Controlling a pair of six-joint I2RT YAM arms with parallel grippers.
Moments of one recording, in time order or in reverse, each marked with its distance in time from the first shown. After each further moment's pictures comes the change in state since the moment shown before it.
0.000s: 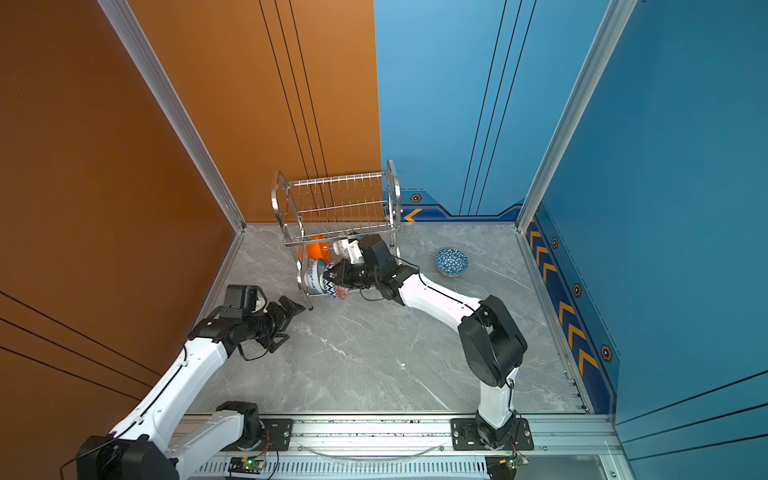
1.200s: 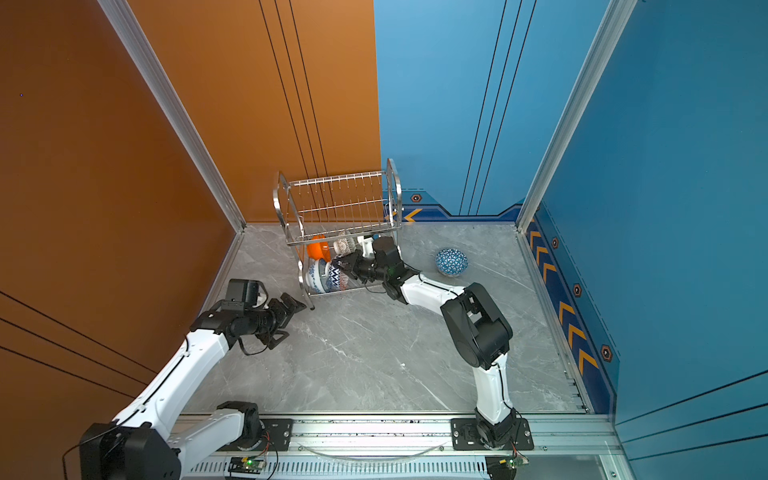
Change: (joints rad) left arm 0.000 0.058 0.050 -0.030 0.000 0.040; right arm -0.089 0.142 -0.071 0.384 -0.032 0.294
